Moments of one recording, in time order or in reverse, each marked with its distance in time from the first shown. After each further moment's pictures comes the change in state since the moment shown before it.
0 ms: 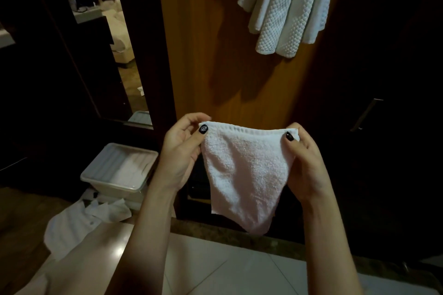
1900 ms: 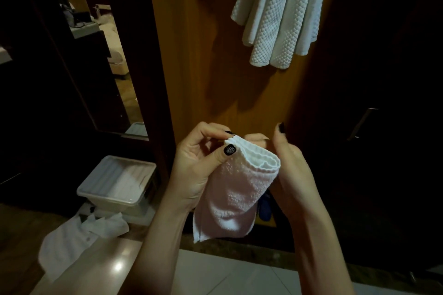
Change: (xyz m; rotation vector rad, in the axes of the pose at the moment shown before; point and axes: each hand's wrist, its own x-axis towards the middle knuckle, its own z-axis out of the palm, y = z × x) left_hand 0.000 0.014 0.040 0.090 -0.162 0.199; right_hand 0.005 -0.018 0.047 -0.246 0.028 0.095
